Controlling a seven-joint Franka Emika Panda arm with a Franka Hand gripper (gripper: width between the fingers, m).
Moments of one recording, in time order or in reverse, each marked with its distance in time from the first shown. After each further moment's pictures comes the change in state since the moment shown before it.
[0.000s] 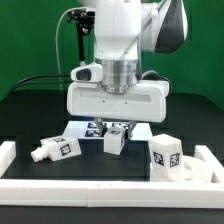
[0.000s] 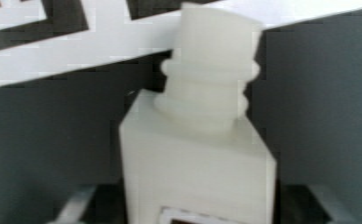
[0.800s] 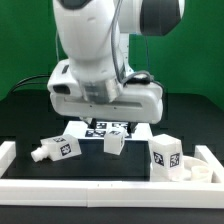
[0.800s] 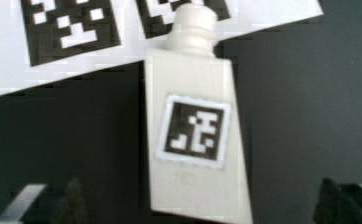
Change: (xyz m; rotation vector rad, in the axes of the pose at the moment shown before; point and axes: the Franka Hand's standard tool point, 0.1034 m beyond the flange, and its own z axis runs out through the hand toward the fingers) arm 0.037 0.003 -0.026 0.047 -0.597 0.069
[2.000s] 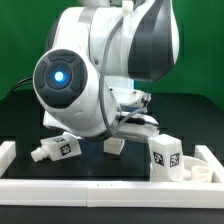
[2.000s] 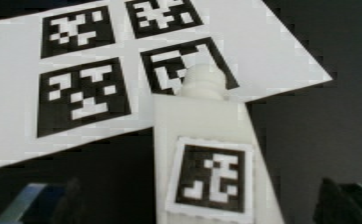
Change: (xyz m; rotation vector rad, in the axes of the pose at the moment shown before) arm -0.001 0.006 0.030 -0.029 -0.397 0.066
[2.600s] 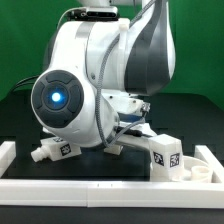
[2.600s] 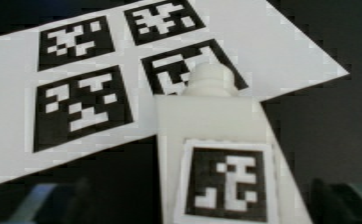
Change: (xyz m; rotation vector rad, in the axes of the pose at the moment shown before) arm 0.003 0.002 0.008 -0.002 -0.037 0.037
